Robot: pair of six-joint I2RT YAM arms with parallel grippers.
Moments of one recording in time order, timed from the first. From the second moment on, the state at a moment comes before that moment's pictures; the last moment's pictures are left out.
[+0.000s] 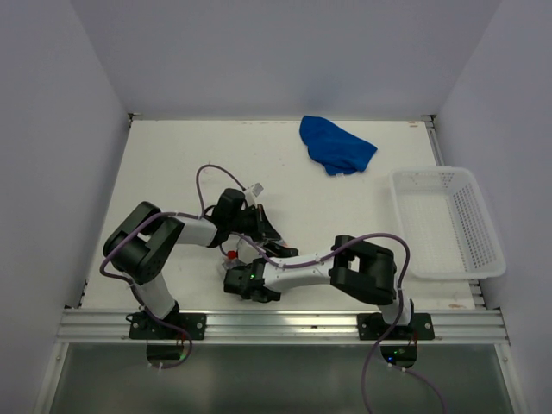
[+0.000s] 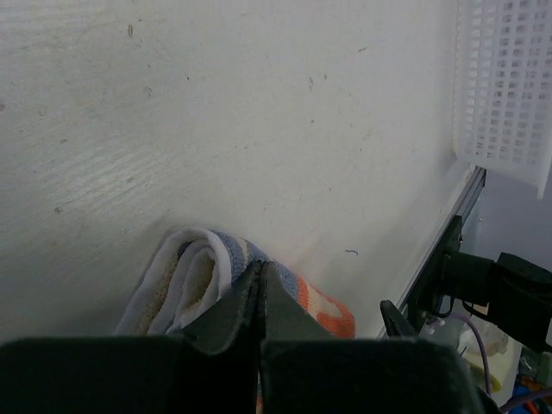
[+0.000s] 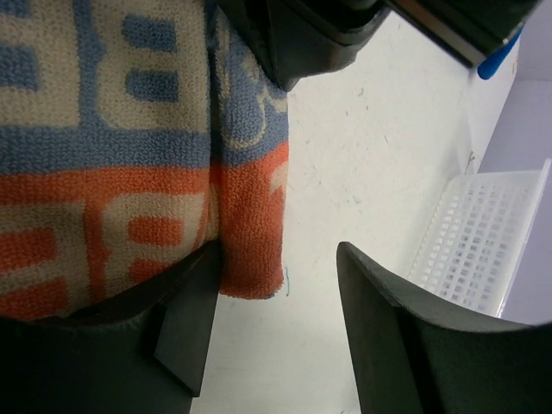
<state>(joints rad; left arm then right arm) -0.54 1.74 0.66 0.39 0.52 -0.76 1.38 2.02 1.28 -0.85 0.97 0.44</state>
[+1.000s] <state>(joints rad) -0.51 1.75 0.62 0.45 0.50 -0.75 1.36 1.67 1.24 -0.82 0.91 0.80</state>
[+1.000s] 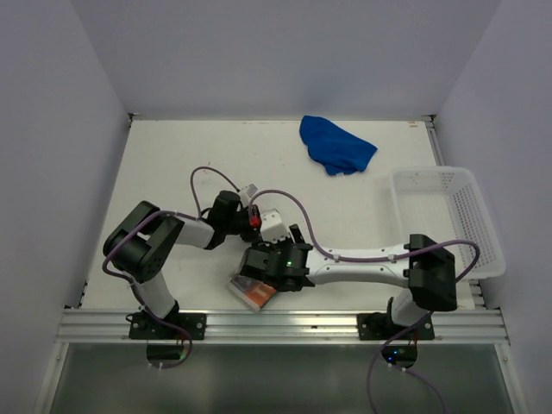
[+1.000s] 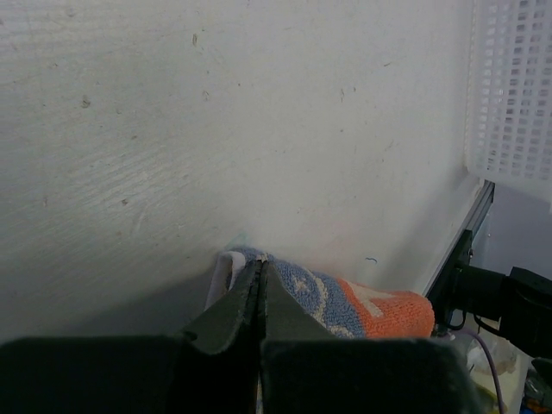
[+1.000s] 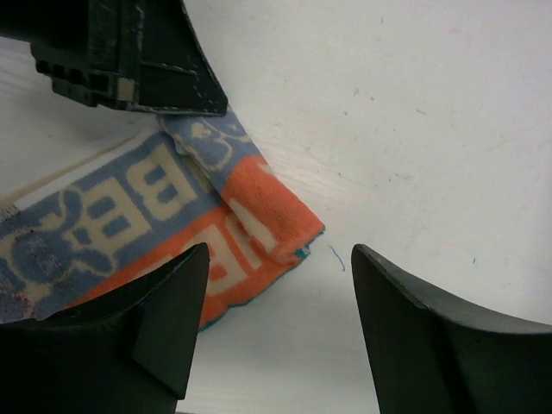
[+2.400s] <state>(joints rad) -0.51 1.72 0.58 0.45 0.47 -0.75 0.83 1.44 0.64 -0.09 0.00 0.86</state>
